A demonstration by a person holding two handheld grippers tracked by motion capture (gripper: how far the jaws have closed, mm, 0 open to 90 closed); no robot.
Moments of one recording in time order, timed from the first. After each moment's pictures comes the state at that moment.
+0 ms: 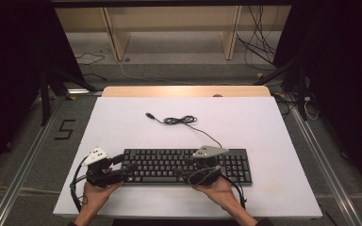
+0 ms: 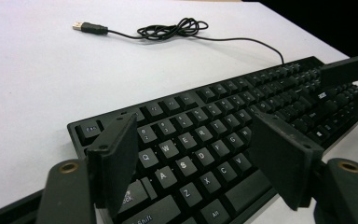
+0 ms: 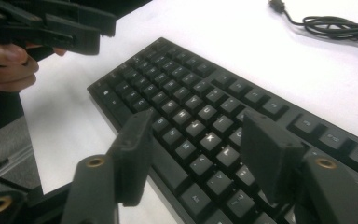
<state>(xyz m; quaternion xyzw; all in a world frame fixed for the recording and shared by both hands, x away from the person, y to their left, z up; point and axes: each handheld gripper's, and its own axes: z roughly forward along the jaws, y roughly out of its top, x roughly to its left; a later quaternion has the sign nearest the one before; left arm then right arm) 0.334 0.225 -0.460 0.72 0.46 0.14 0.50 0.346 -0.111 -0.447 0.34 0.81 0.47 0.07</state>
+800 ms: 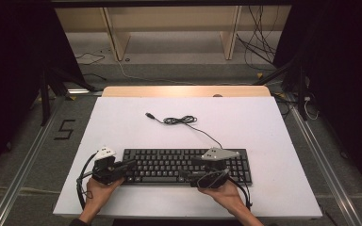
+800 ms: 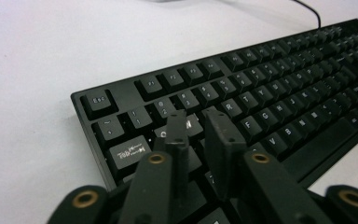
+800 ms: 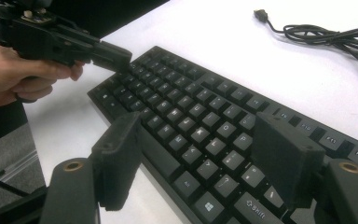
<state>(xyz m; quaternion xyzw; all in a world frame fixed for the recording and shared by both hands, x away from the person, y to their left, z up) 0.350 0.219 -0.475 0.75 0.48 0.12 0.44 0.336 -0.129 -0.443 0.35 0.79 0.49 0.08</state>
